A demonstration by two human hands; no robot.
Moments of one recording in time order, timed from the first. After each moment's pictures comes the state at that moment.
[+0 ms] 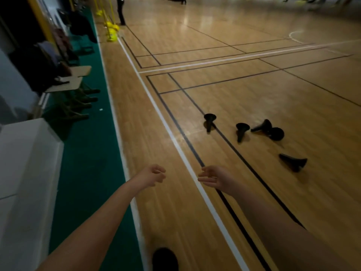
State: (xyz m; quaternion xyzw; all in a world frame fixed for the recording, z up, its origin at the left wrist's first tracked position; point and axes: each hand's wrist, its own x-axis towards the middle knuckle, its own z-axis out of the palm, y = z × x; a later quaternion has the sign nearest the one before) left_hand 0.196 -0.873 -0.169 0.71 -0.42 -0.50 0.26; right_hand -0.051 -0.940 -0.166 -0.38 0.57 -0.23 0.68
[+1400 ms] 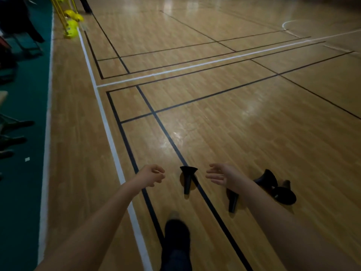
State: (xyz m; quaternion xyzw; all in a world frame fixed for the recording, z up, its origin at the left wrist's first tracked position) left_hand 0.163 -1.801 -0.197 0.70 -0.46 -0.51 0.20; right_hand -0.101 -1.858 -0.178 -0.31 0.64 -0.23 0.66
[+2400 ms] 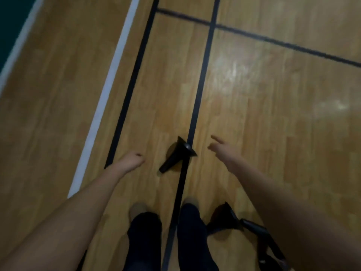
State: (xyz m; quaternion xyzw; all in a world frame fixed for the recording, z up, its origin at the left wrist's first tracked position) left_hand 0.104 -2.073 -0.607 0.80 -0.02 -0.56 0.21; right_hand -0.067 -2.310 -0.542 -0.56 0.54 0.20 0.59
